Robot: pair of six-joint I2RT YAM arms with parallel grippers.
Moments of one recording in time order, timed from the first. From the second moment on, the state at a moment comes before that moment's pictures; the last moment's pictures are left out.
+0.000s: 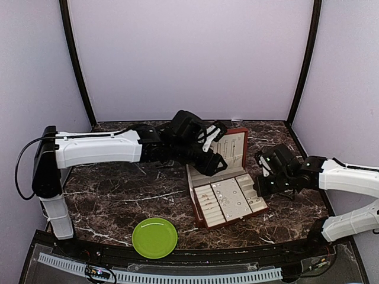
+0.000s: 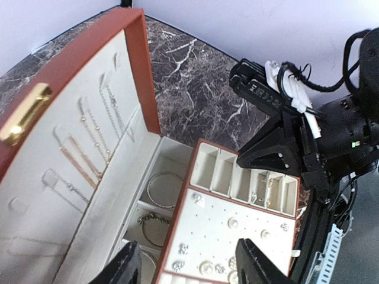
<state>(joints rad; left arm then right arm) -1.04 1.88 1.57 -0.34 0.10 -0.20 0.76 1.13 0.68 -0.52 0.16 0.46</state>
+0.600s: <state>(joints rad) -0.86 1.53 1.22 -0.25 0.12 -0.30 0.67 1.15 0.73 -0.61 0.13 0.44</state>
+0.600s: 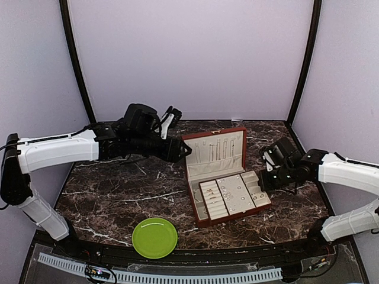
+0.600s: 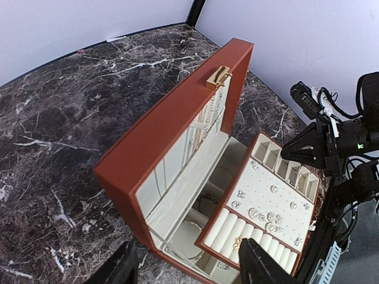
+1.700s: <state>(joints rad) -0.77 1.29 1.03 -0.23 0.12 -0.33 0.67 1.32 0.89 -0.62 0.18 0.43</state>
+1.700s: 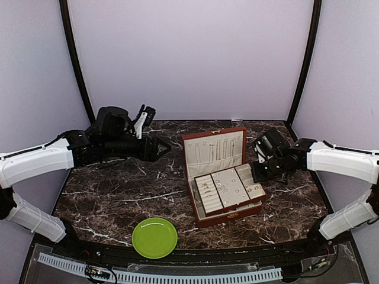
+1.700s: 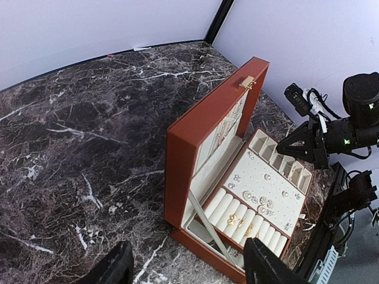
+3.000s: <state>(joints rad) -0.75 1.25 0.98 -0.22 0.12 -0.35 0.80 1.42 0.86 -0.55 0.26 0.55</state>
